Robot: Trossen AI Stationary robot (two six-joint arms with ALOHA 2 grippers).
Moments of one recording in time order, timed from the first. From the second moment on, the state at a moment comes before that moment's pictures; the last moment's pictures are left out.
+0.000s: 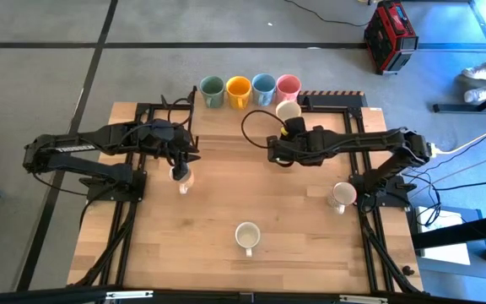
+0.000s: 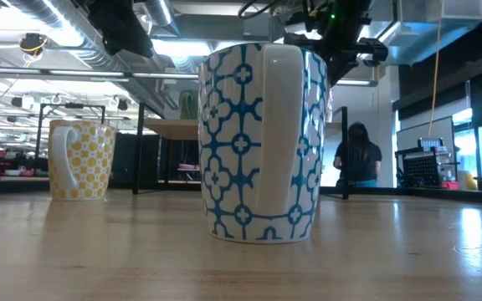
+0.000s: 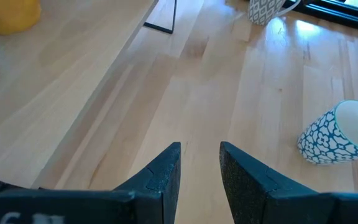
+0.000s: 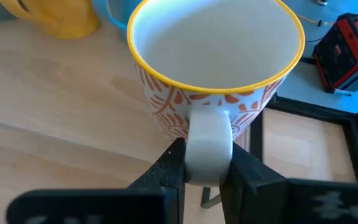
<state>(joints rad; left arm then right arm) 0.16 0.92 0.94 -0.68 -0.04 -0.20 -0.04 1.59 1.38 -1.06 0.87 1.16</state>
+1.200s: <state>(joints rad) 0.16 0.92 0.94 -0.68 -0.04 -0.20 -0.05 1.58 1.38 -1.05 0.83 1.12</state>
